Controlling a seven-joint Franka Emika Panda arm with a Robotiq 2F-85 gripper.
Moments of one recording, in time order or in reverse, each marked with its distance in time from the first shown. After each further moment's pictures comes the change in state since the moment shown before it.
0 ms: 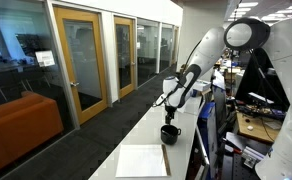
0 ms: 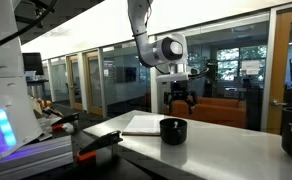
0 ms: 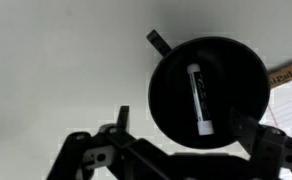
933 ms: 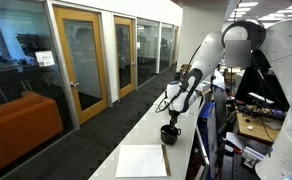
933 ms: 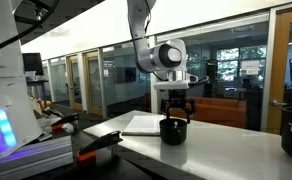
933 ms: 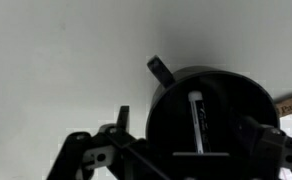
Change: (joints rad) arm -0.029 0.033 0.006 -0.053 0.000 0.075 -0.075
